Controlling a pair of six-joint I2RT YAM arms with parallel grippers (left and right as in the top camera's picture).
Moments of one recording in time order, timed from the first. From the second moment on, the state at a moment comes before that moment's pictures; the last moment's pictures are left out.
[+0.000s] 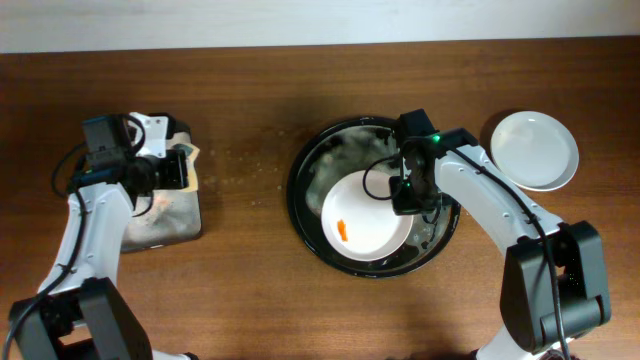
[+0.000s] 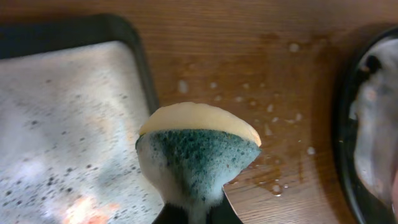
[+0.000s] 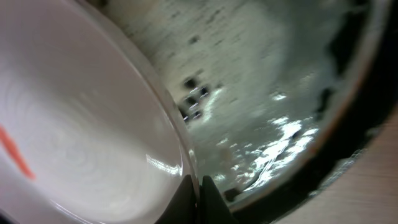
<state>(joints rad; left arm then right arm) 0.24 1.63 1.12 -0.51 0.38 0.19 0.30 1.80 1.29 -1.02 0.02 0.24</state>
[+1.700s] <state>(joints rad) -0.52 1.74 1.13 -0.17 0.39 -0.17 0.19 1.89 1.20 -0.82 -0.10 0.48</state>
